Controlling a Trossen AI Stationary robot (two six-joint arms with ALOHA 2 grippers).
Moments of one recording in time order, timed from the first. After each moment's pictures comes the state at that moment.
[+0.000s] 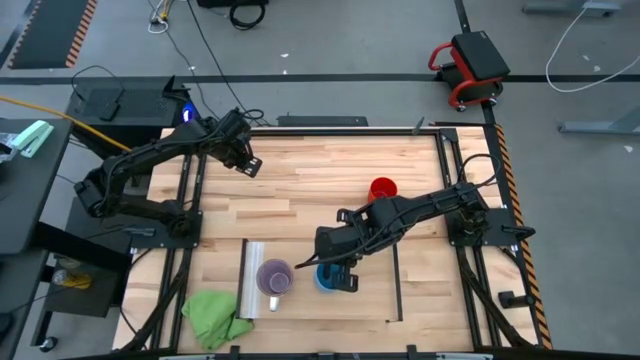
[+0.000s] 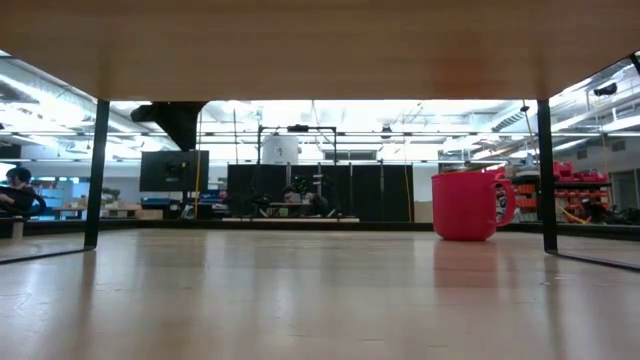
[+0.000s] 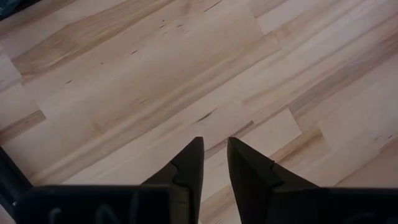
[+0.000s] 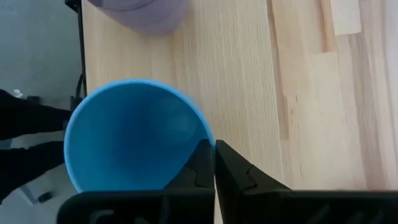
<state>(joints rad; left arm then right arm) 0.68 1.28 1.04 -0.96 0.03 -0.35 0.35 2.05 2.31 -1.44 0.07 0.47</state>
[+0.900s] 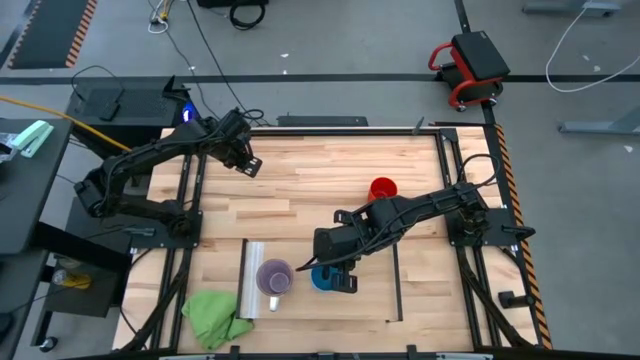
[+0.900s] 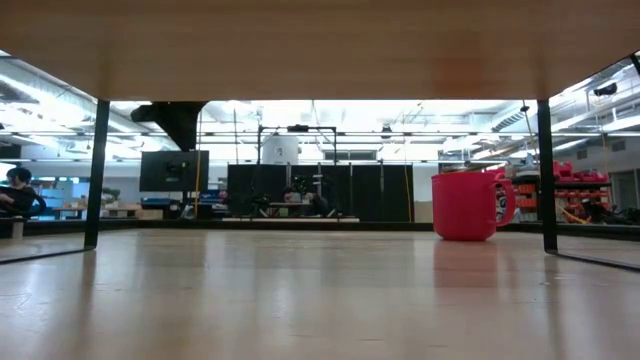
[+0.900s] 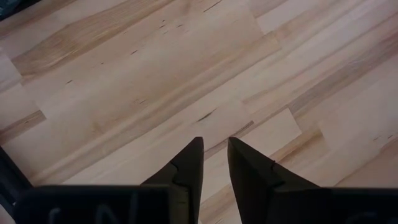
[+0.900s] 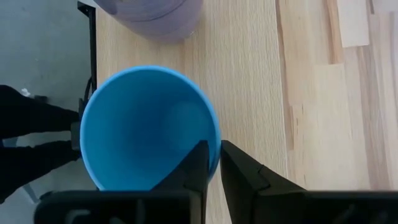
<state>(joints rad) 0.68 1.28 1.04 -0.96 0.03 -0.35 0.35 2.05 2.31 -1.40 0.05 0.44</state>
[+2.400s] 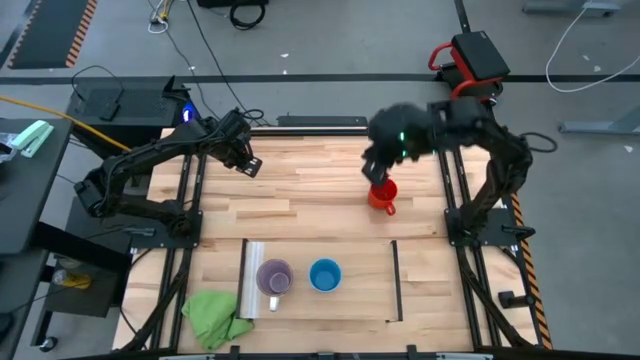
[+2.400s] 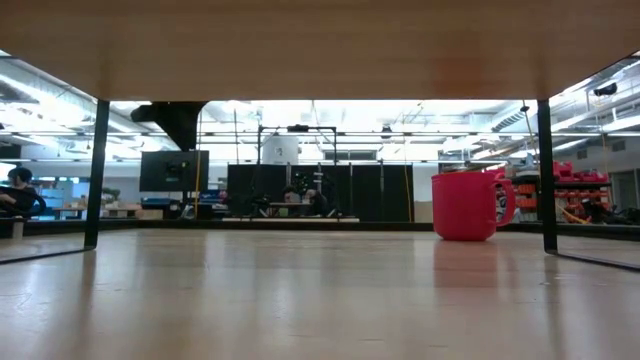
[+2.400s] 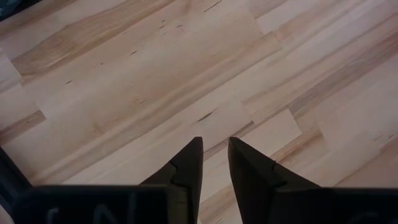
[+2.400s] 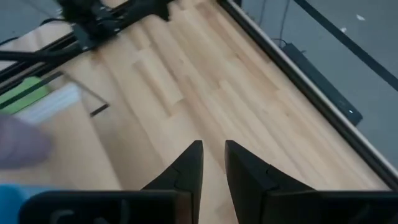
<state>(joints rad) 0.68 1.28 1.04 -0.95 0.03 -0.35 -0.04 1.70 2.35 -1.57 0.25 0.49</state>
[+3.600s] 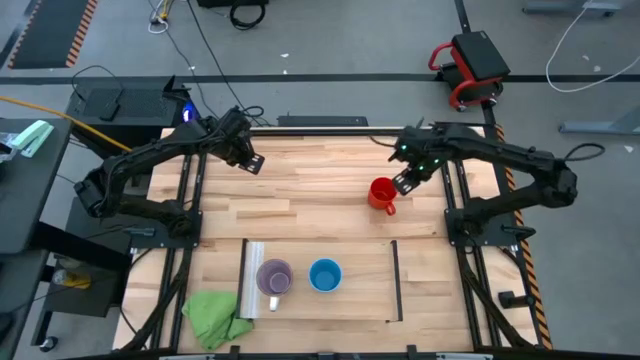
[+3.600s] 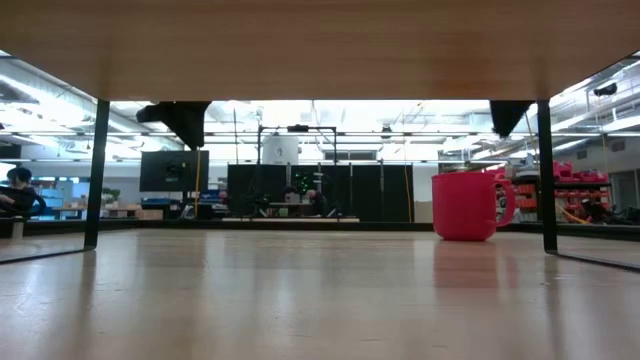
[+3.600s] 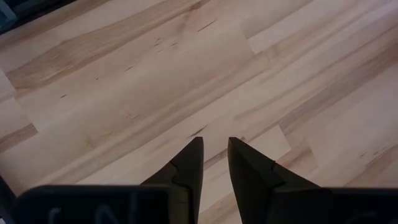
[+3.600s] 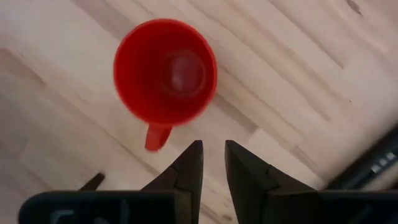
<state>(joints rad) 0.68 1.28 1.04 -0.90 0.03 -0.38 -0.46 1.22 1.09 -1.23 -0.04 0.47</state>
